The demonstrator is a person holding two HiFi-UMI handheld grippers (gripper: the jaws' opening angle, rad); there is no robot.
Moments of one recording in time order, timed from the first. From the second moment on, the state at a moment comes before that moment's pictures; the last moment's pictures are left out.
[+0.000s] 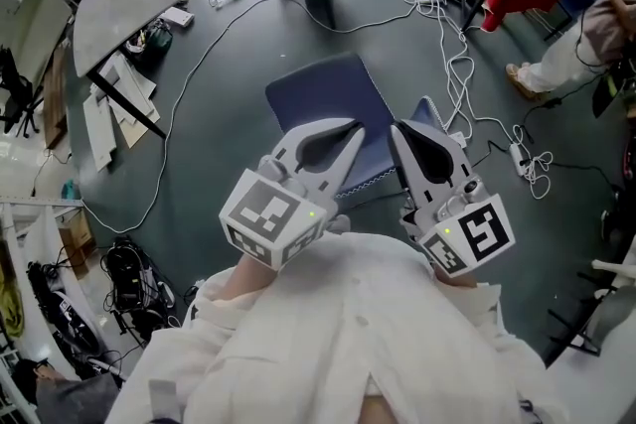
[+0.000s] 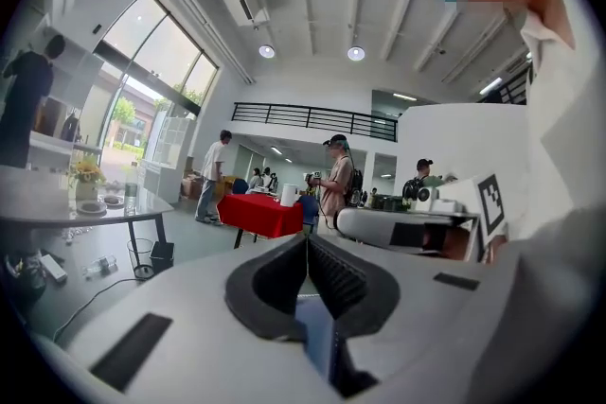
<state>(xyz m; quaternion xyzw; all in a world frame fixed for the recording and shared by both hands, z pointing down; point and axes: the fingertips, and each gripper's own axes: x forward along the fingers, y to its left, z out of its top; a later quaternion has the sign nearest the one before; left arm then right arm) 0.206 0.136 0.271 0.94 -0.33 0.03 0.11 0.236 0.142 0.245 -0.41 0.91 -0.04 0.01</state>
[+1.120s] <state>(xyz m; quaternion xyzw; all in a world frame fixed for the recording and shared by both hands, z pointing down) 0.207 0.146 0.290 0.93 -0.33 0.05 0.14 0.227 0.148 0.271 -0.40 0.91 -0.06 -0.03</state>
